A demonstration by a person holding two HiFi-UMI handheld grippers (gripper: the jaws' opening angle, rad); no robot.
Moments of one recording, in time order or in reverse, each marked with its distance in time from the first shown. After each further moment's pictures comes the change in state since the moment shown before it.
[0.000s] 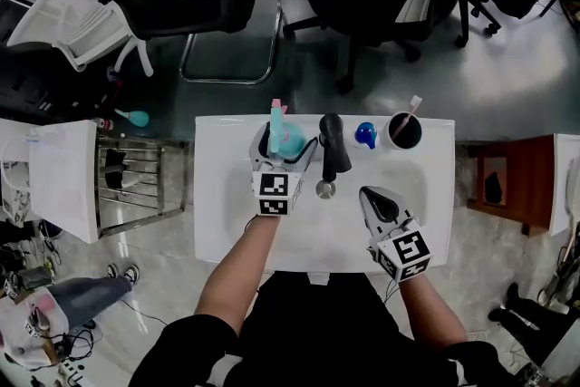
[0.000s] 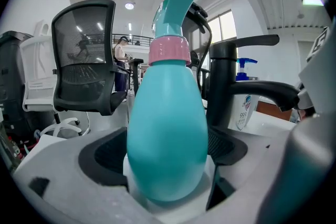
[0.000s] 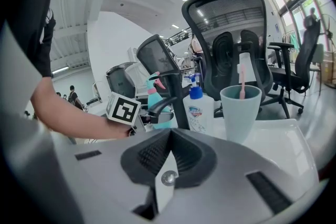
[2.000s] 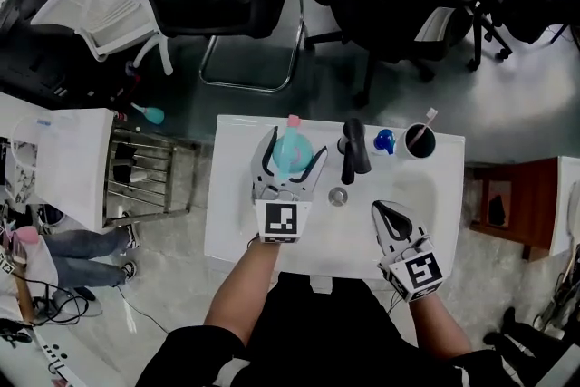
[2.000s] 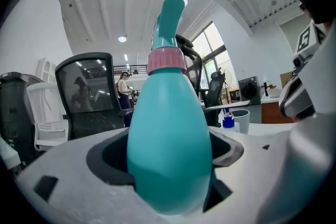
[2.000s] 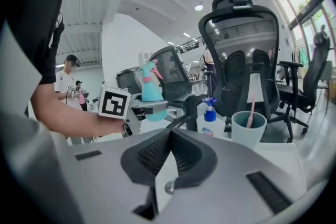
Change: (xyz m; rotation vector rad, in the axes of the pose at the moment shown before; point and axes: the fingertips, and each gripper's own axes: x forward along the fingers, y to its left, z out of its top) left arm -0.082 -0.005 0.109 0.190 -0.273 0.084; right arm -0.024 0.035 0.038 -0.108 -0.083 0.046
